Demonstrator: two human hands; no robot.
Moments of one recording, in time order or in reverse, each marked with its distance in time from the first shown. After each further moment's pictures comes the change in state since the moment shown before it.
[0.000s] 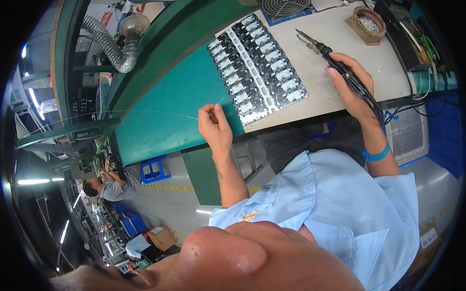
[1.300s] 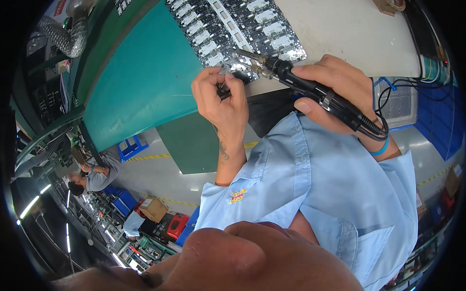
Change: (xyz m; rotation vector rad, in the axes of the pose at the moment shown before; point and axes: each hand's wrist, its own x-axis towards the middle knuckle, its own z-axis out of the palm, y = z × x) left_hand -0.039 0.034 0.045 0.133 0.048 0.371; right_hand -0.015 -0.055 0.028 -0.006 -0.460 -0.322
